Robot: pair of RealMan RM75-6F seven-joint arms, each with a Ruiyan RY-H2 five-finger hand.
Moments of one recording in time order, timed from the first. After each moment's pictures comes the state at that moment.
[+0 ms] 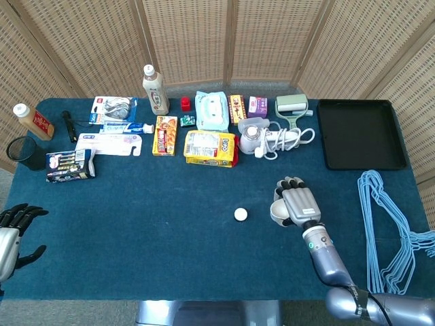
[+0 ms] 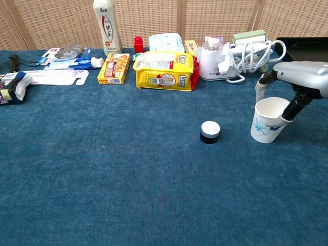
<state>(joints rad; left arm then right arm) -0.02 -1.02 0.00 -1.83 1.57 1.54 0.09 0.66 -1.41 0.14 -1.74 -0.85 1.09 -0.57</state>
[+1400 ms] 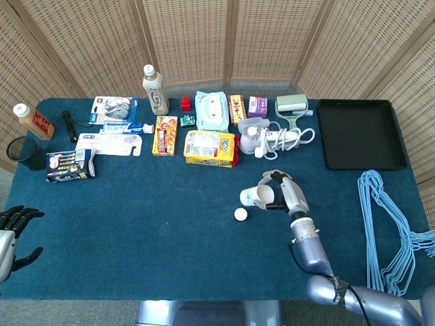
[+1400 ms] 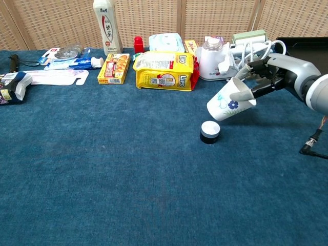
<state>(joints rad) -0.01 -1.02 0.01 -1.82 1.57 1.55 0.07 0.60 -1.61 0.31 -1.54 -0.87 1.03 0.04</state>
